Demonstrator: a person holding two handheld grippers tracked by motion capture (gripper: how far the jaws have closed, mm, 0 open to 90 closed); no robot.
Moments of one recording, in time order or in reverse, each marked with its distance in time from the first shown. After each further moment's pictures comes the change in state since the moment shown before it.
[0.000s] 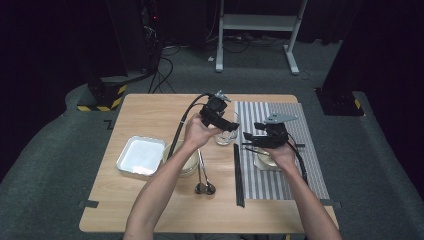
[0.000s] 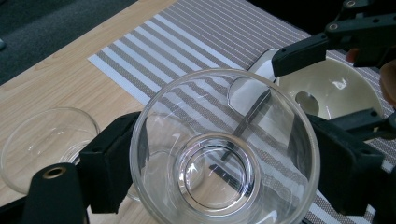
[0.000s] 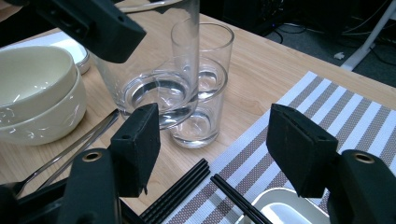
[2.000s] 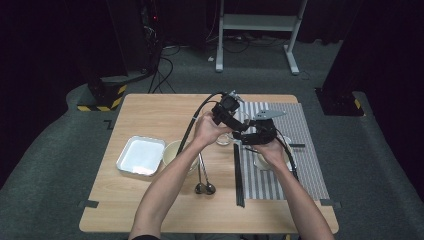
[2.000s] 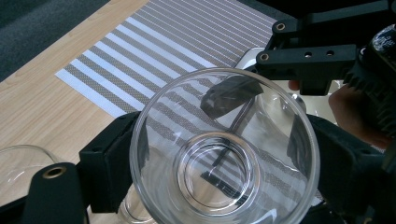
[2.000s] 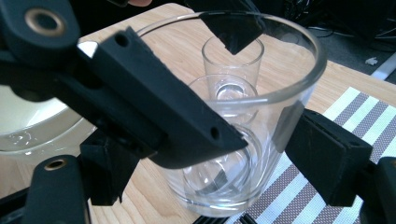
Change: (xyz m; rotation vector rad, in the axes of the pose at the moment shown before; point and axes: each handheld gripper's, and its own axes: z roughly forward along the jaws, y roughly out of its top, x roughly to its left) left arm -0.014 0.022 0.023 0.052 -0.046 0.077; right arm 0.007 0.013 0.030 -0.019 0.082 0.005
